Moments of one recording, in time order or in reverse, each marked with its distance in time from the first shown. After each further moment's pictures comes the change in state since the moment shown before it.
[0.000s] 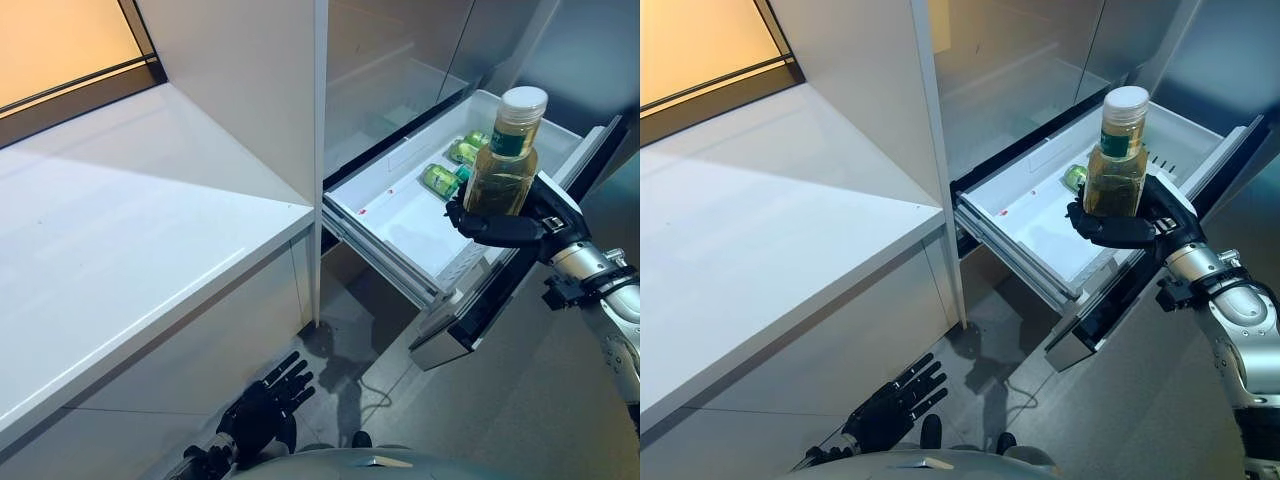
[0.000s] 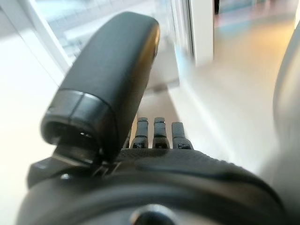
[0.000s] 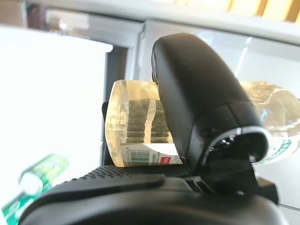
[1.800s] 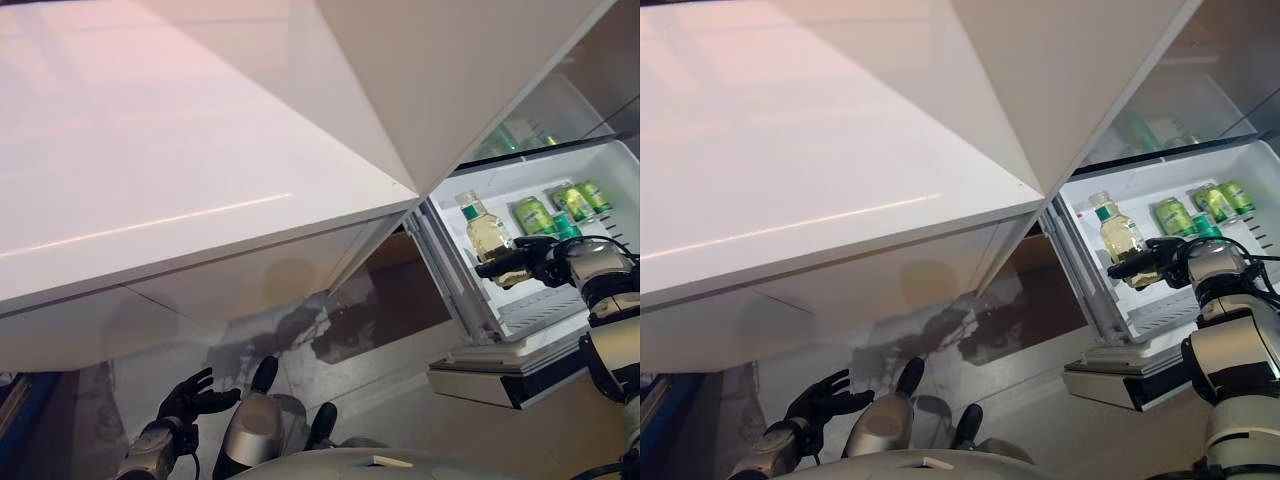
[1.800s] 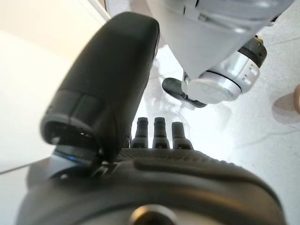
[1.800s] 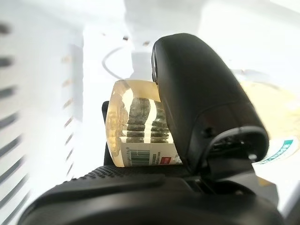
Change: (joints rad) left arm -0.209 0.148 -0.001 0.284 0.333 -0.117 0.509; right arm -0.830 0.041 0.582 1.314 -0.397 0.292 0.237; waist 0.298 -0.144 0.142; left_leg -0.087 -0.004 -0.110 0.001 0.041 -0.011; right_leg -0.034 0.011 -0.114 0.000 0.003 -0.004
